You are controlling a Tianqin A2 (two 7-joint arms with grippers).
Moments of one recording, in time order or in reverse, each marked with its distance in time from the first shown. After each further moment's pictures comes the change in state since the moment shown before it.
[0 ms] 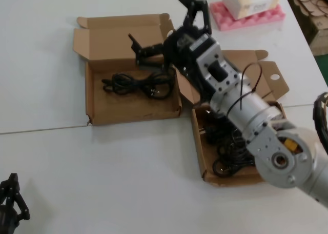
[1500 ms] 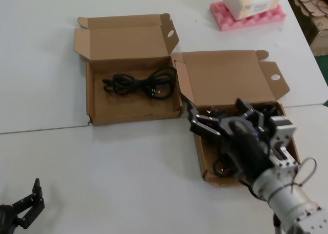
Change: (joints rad) left arm 0.000 0.000 0.000 0.000 0.000 0.000 0.000; right arm -0.694 -0.143 0.675 0.189 0.201 -0.200 0.000
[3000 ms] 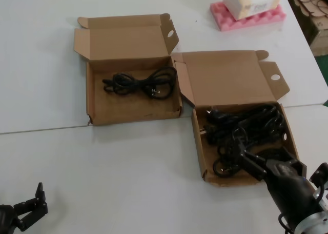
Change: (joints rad) left arm 0.000 0.000 0.000 0.000 0.000 0.000 0.000; right arm -0.314 -0.064 0.305 0.085 0.091 -0.091 0.000
